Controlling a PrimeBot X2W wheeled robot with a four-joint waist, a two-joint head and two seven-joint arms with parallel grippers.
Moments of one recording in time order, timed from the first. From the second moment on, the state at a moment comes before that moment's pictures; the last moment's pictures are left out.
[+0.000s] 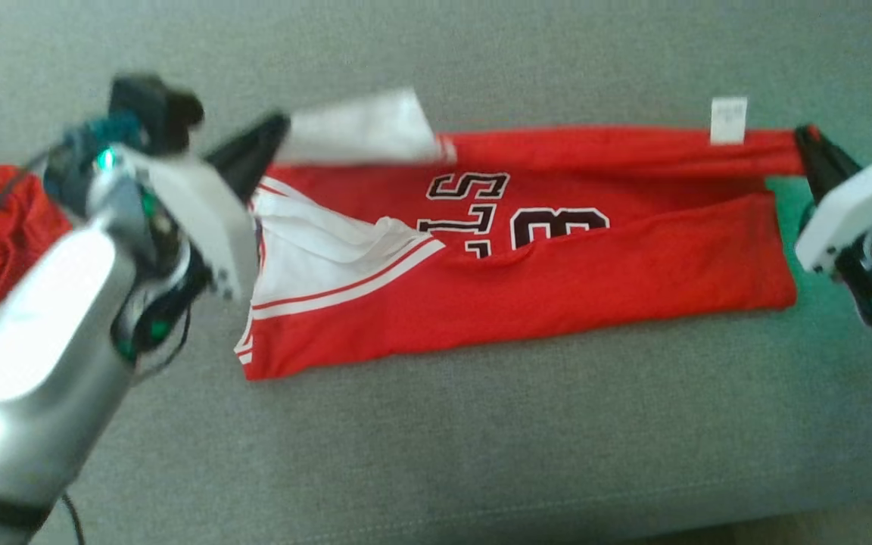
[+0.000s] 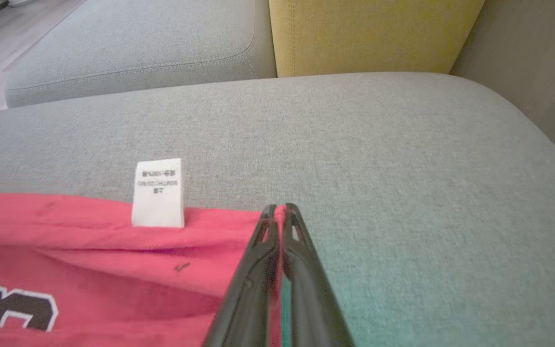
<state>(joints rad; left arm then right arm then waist) -0.74 0.48 -0.72 0.28 -0.70 -0.03 0.15 -0.76 -0.47 0.51 0.86 0.70 0.13 0.01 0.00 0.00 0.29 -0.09</state>
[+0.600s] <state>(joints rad) -0.43 0.67 -0.77 -0.07 -0.82 0.05 0.35 -0.57 -0.63 0.59 0.57 0.83 0.13 0.32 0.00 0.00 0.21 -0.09</state>
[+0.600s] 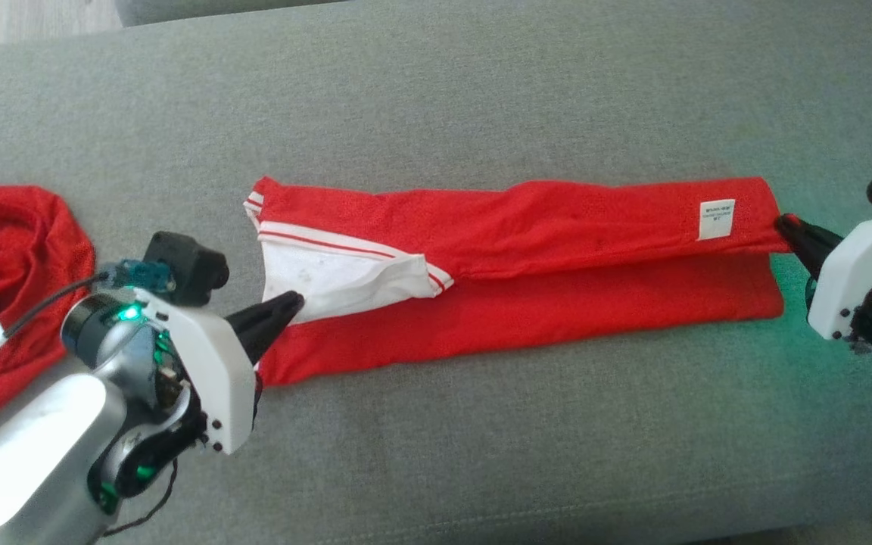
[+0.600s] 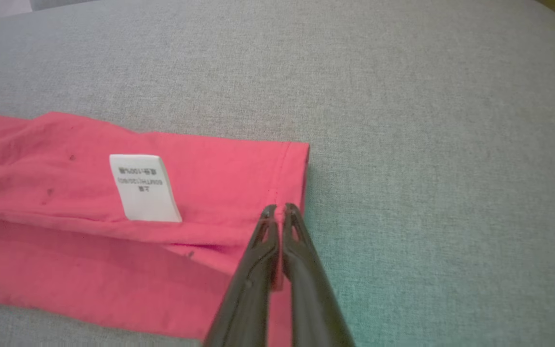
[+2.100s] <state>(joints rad) -0.13 0.18 -0.30 0.20 -0.54 0.03 -0.25 -0.19 -0.24 0.01 0.40 0.35 0.13 -0.15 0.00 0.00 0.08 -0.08</state>
